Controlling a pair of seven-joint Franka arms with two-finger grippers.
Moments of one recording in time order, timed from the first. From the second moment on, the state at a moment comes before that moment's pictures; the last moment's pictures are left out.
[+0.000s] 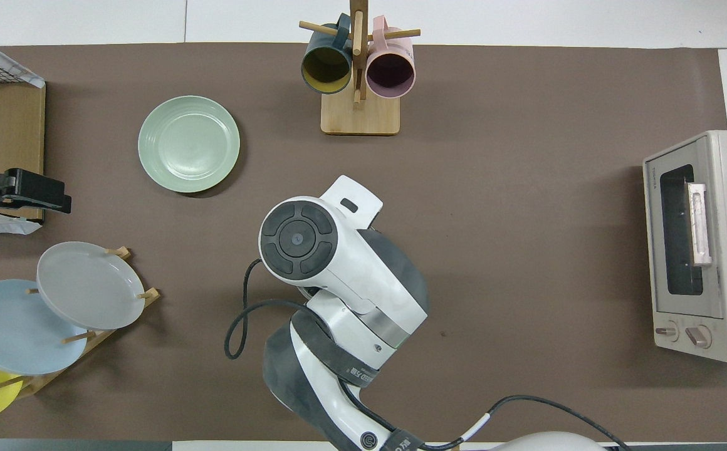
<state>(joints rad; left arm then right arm) -0.07 -0.04 -0.03 -1.58 -0.03 1.50 -0.06 0.70 0.37 0.04 -1.57 -0.08 1.95 0.64</state>
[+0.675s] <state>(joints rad) -0.07 -0.04 -0.03 -1.58 -0.03 1.50 -0.06 0.70 0.36 0.04 -1.68 -0.08 2.07 0.64</state>
